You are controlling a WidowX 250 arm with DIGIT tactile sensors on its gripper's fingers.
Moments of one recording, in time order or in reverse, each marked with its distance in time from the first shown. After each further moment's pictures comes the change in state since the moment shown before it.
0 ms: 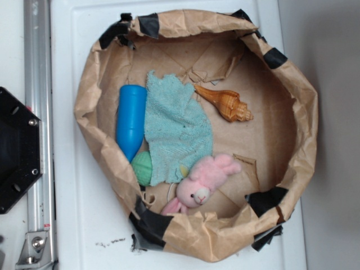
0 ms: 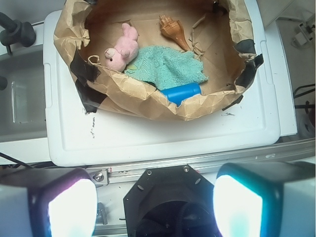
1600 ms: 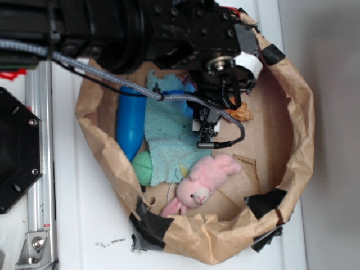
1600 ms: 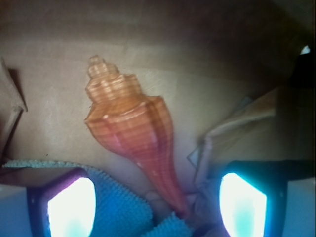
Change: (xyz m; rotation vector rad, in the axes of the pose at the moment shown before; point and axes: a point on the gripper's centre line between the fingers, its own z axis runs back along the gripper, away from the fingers) arm 0.161 0.042 -0.202 0.035 -0.046 -0.223
